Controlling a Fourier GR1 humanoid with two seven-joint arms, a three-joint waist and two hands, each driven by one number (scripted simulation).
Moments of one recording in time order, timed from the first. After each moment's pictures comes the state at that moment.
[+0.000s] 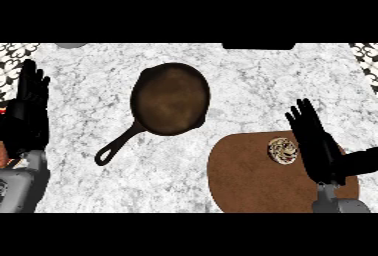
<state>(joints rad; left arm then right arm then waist) -0.24 0.36 0.00 -1.55 0.10 0.44 0.10 -0.05 -0.18 0.04 -1.52 -0.42 -0.06 0.00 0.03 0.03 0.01</state>
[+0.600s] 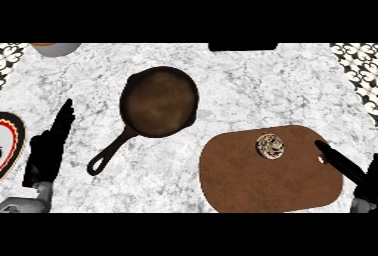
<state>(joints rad) -0.06 0.42 -0.15 -1.51 0.05 0.29 0.14 0.05 -0.19 -0.21 -1.46 -0.16 -0.71 0.07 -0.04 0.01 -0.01</state>
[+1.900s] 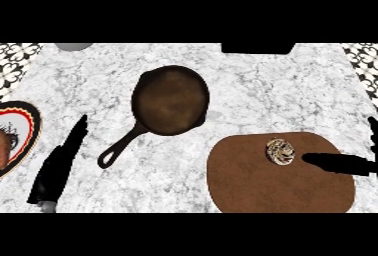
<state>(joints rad) 0.04 0.42 -0.21 -1.58 0.03 0.20 0.12 -0.04 -0.58 0.13 -1.86 0.27 -0.37 1.19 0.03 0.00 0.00</state>
